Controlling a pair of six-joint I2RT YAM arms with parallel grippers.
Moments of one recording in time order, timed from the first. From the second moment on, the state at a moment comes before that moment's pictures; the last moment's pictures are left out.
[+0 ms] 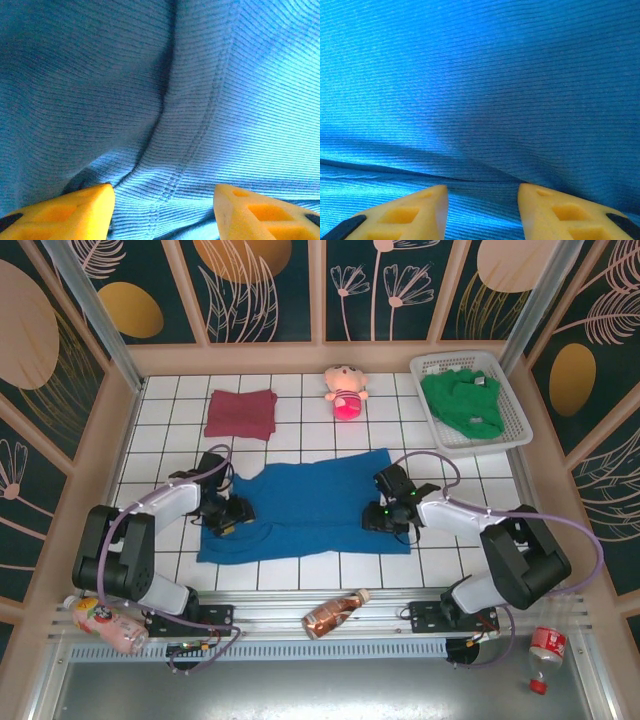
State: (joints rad) left arm -0.22 1.50 0.76 -0.69 0.27 -0.63; right arm 0.57 1.42 0.67 -0.47 -0.15 0.60
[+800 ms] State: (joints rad) left arm -0.30 2.08 1.48 -0.71 0.27 -0.51; right arm 0.26 1.73 1.00 -0.30 -0.06 0.18
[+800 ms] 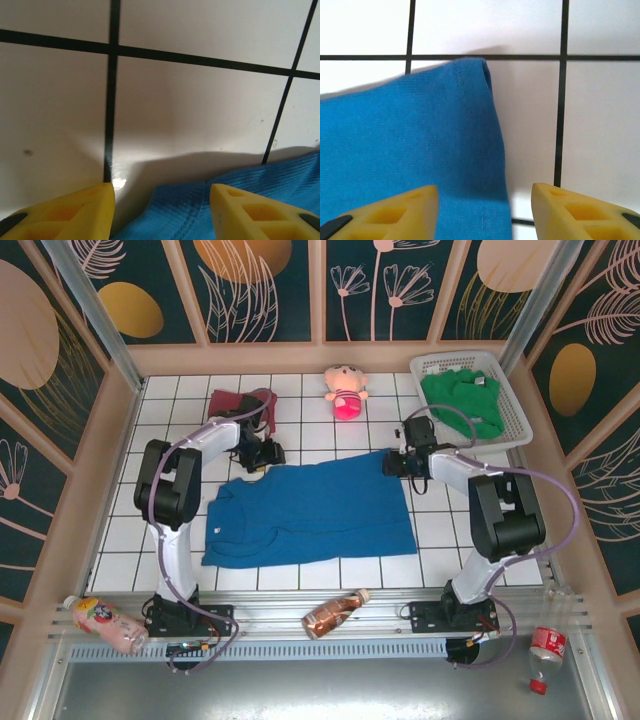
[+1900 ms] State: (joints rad) left arm -0.29 2.15 1.60 -0.66 0.30 -0.38; right arm 0.23 1.99 1.25 -0.26 -0.13 0.10
